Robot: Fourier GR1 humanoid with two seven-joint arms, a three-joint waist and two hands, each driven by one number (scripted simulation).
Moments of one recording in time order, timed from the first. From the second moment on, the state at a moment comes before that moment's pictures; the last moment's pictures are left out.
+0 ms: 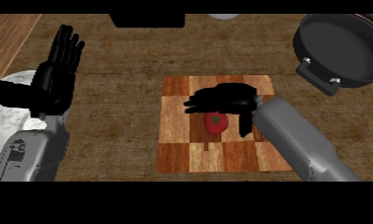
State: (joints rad) left arm -0.29 0.24 0.03 -1.52 0.18 0.17 0.03; right arm -0.69 -0.25 0.58 -0.90 0.87 0.27 -0.82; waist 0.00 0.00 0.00
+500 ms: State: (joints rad) left arm -0.28 0.24 0.07 -1.51 0.18 0.13 0.02; right arm -0.70 -0.15 0.57 -0.79 0.99 0.21 -0.92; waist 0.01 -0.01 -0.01
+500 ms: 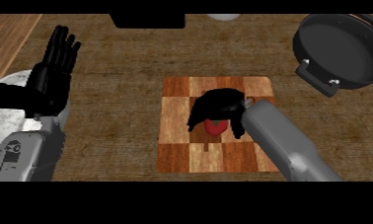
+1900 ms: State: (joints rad) left arm -0.26 0.23 0.08 -1.54 0.15 0.13 0.04; right arm -0.66 -0.07 0.11 -0.98 1.05 -0.05 -0.19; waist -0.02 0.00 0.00
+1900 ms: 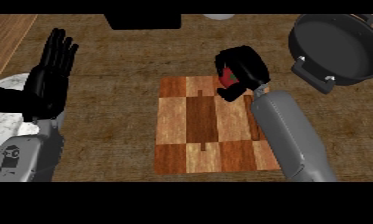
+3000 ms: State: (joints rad) left arm -0.28 0.22 0.08 -1.55 0.15 0.13 0.06; right arm -0.95 -0.20 -0.16 -0.94 1.47 -0.32 0.79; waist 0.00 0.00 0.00
